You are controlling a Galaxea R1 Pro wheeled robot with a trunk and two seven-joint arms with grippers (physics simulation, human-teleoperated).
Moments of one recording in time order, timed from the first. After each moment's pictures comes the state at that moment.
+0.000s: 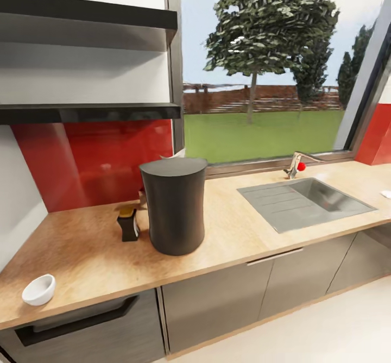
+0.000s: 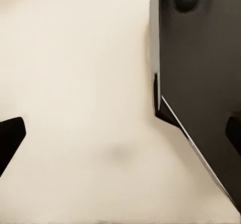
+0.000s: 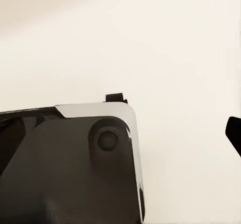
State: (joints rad) left arm 0.26 0.08 -0.09 -0.19 0.02 -0.29 0.14; right arm -0.18 -0.08 -0.22 -0.03 0.09 -0.13 0.06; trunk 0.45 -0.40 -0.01
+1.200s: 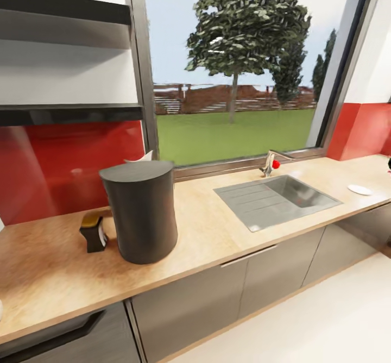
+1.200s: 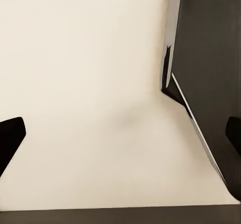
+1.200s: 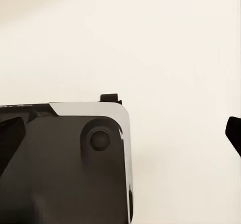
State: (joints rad) left arm 0.19 0.07 0.02 -0.20 0.02 -0.03 0.16; right arm -0.18 -0.09 -0.15 -0.03 0.09 -0.13 0.07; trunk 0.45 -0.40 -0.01
